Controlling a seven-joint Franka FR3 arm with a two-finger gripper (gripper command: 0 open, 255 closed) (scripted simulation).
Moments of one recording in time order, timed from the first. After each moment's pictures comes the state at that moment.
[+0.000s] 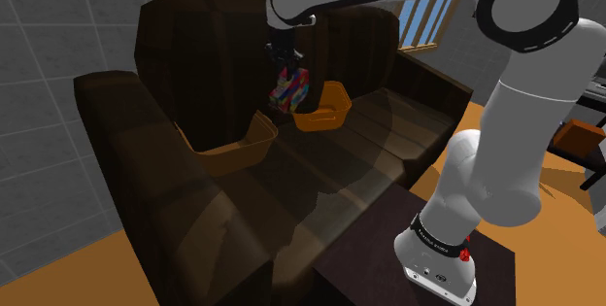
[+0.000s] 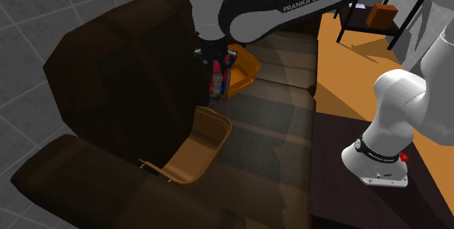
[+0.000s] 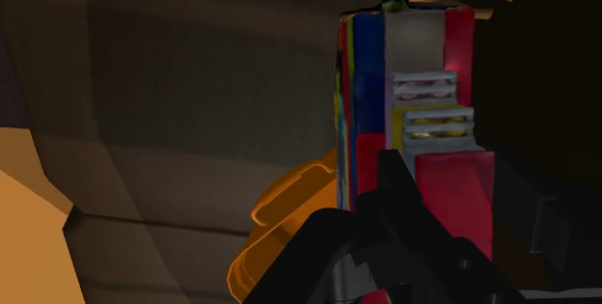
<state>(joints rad) 0.45 0.11 -0.37 -1.79 -0.24 1.91 1.58</state>
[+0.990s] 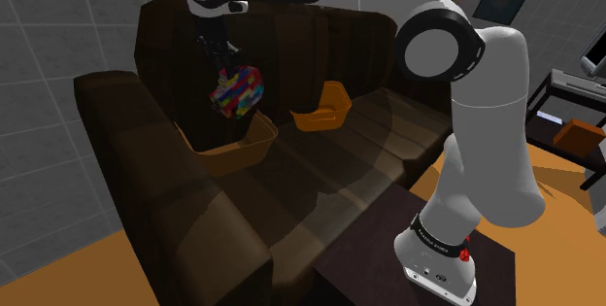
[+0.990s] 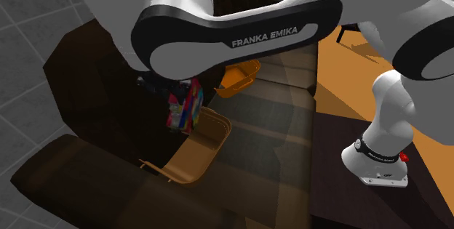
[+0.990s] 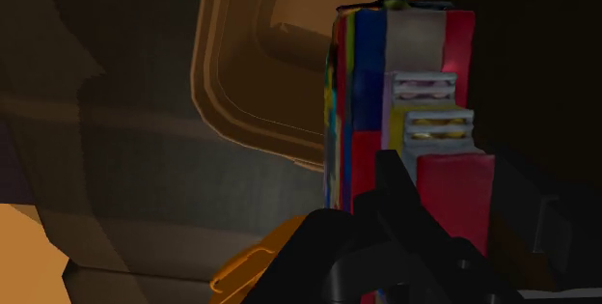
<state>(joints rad) 0.54 0.52 -0.27 -1.16 -0.13 1.62 1.73</state>
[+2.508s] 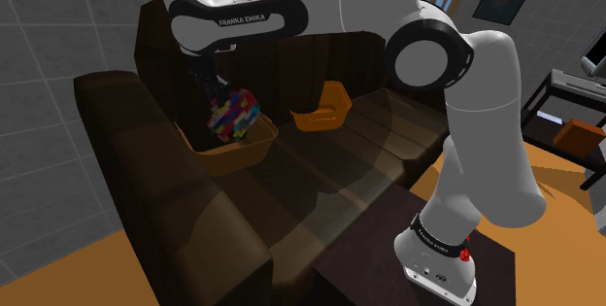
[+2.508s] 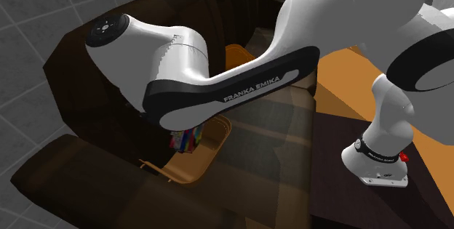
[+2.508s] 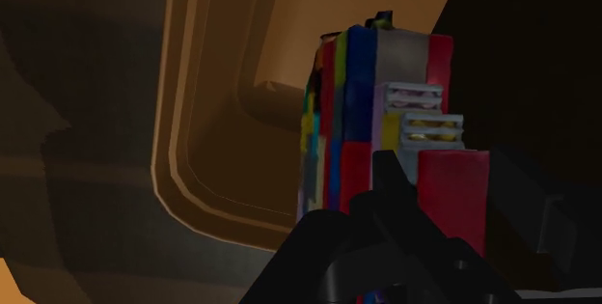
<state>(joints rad) 0.56 0.58 -0.25 -1.28 -0.12 1.80 1.80</state>
